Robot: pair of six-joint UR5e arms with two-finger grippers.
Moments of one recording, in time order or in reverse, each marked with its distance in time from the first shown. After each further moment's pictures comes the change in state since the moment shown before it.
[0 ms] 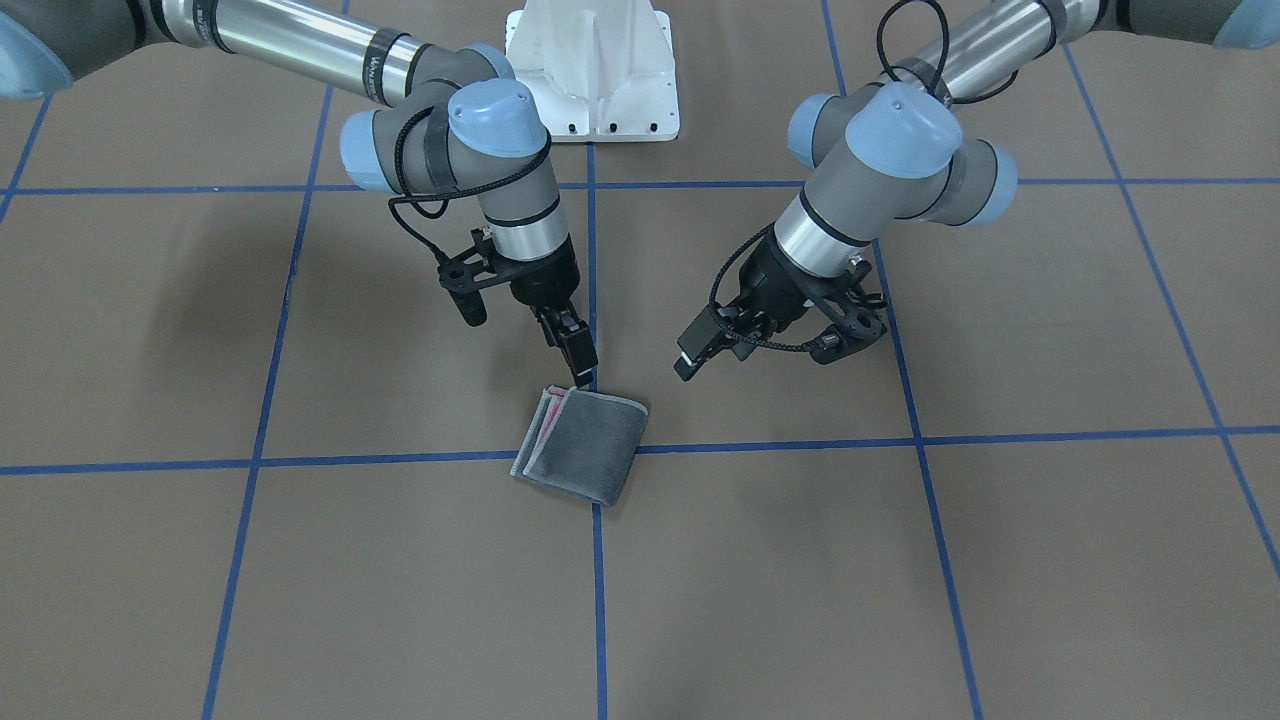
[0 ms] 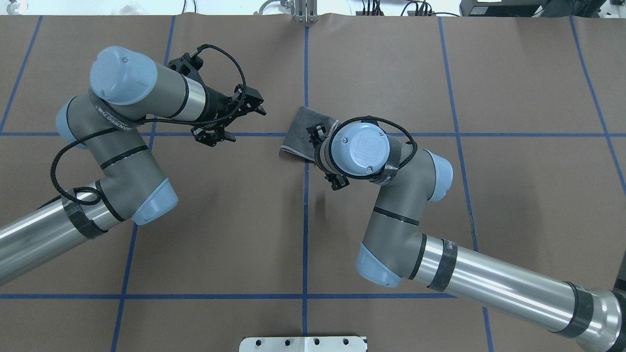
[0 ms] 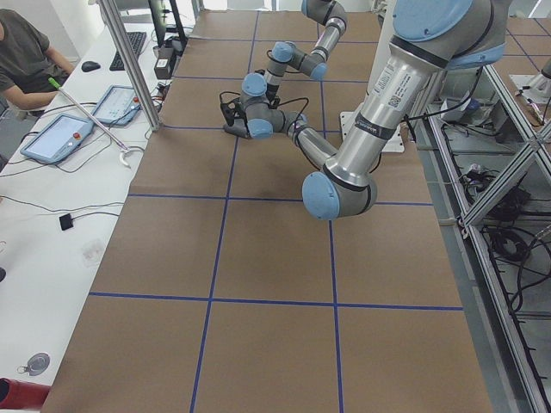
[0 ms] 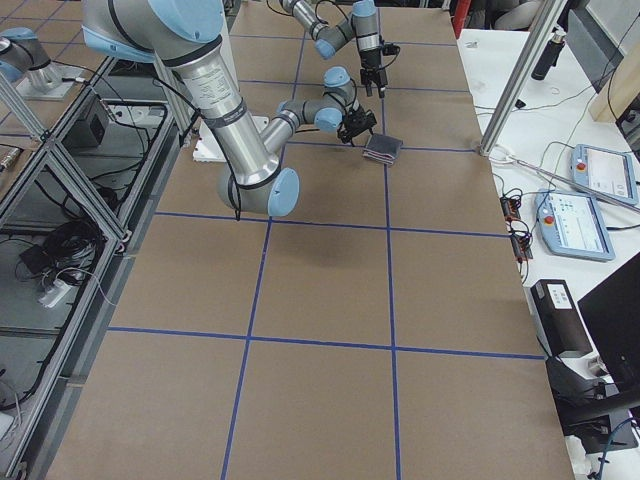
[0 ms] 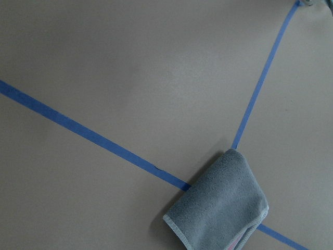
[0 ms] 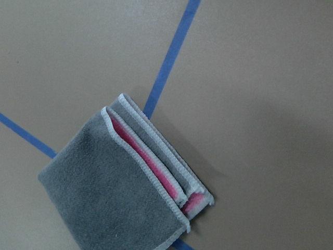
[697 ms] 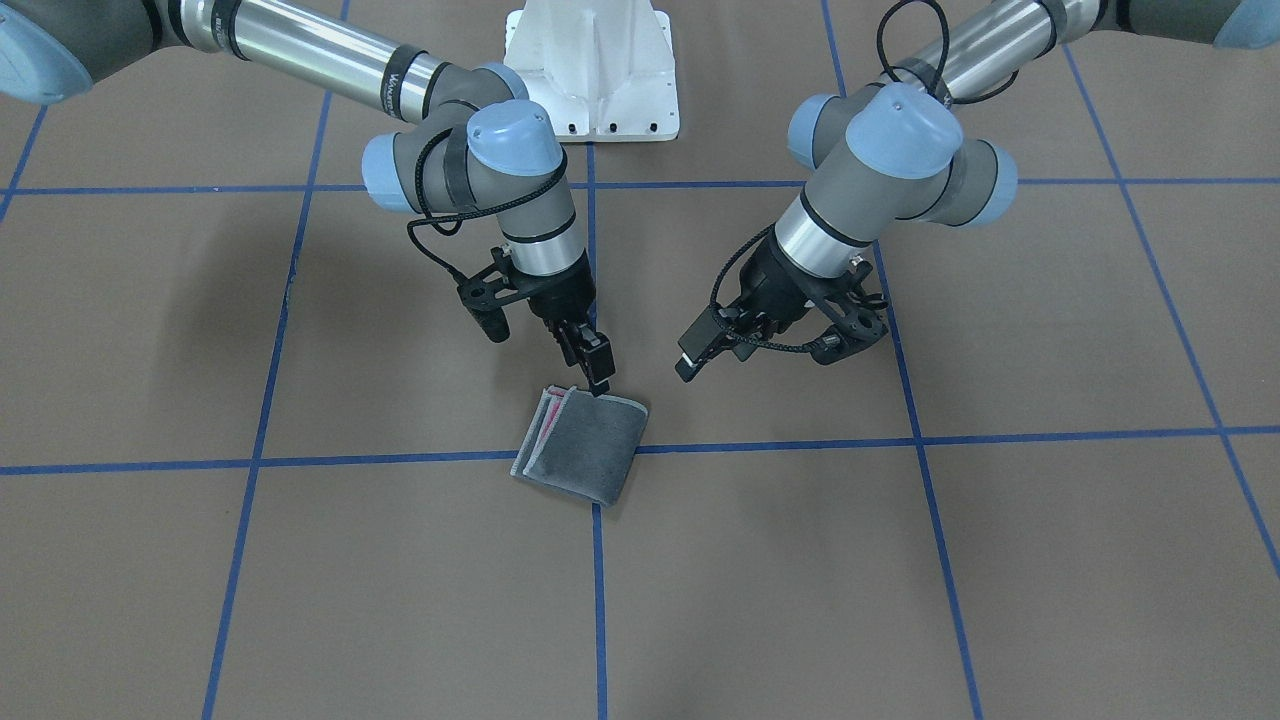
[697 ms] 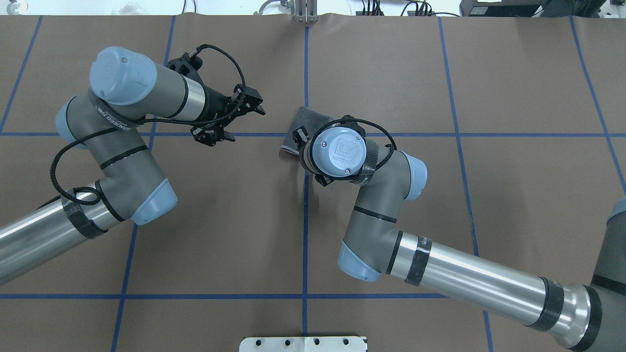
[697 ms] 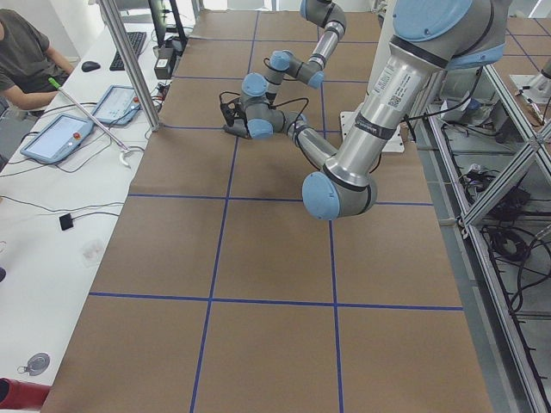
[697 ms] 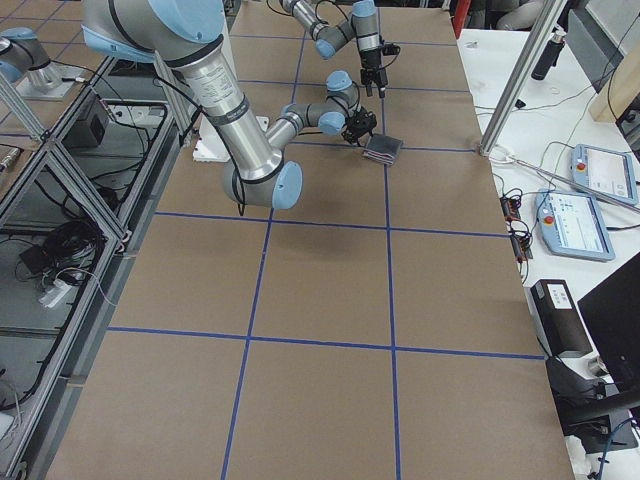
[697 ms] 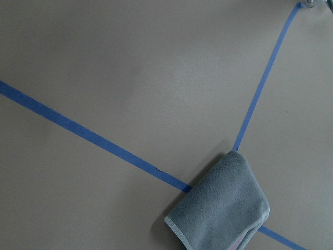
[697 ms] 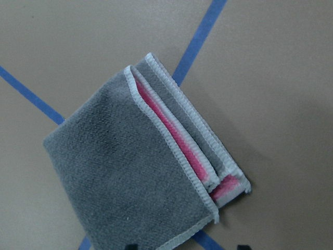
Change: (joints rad) left arm 0.000 0.000 0.001 0.000 0.003 -0.001; right arm -0.006 0.046 -0.109 0.090 -0.010 -0.069
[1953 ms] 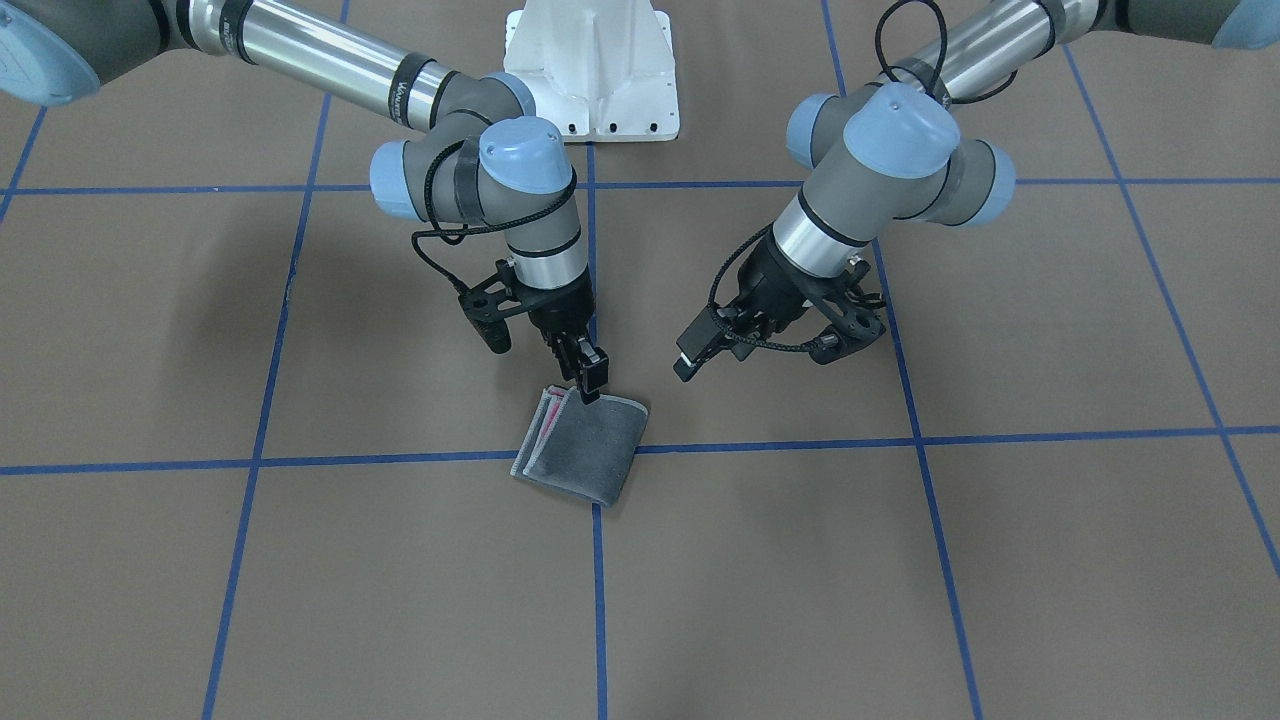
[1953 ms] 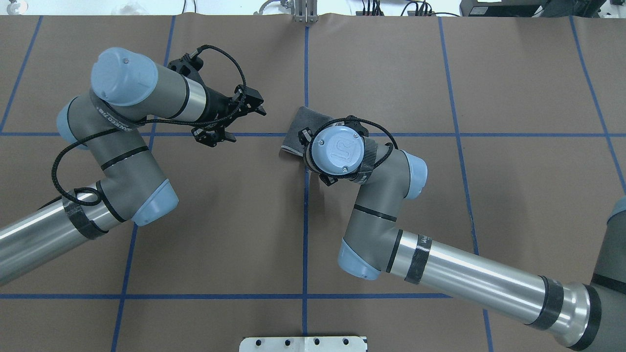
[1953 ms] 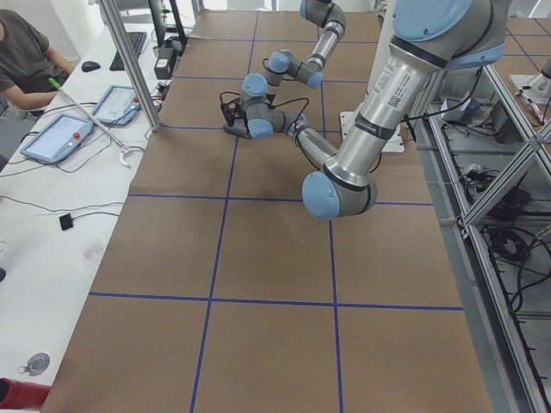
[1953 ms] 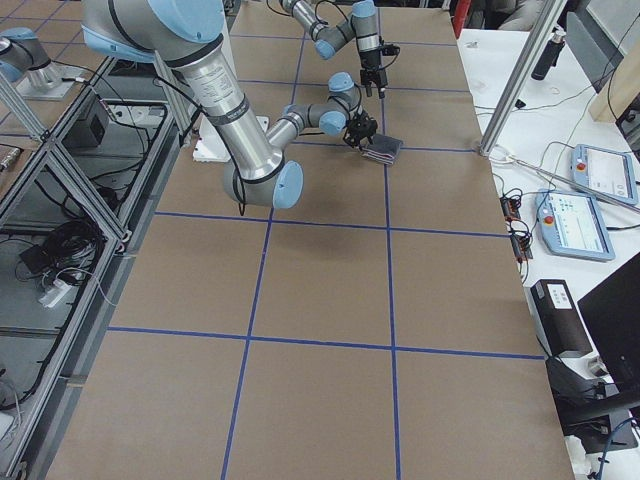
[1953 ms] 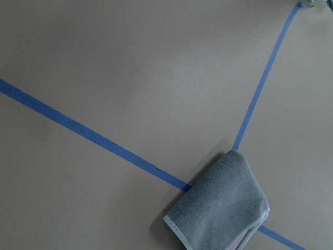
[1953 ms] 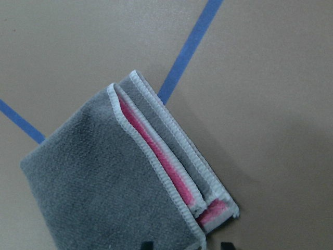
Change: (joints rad) left arm 0.003 -0.002 0.001 0.000 0.003 -0.005; right arm 0.005 0.001 -0.004 -0.069 -0.002 0.014
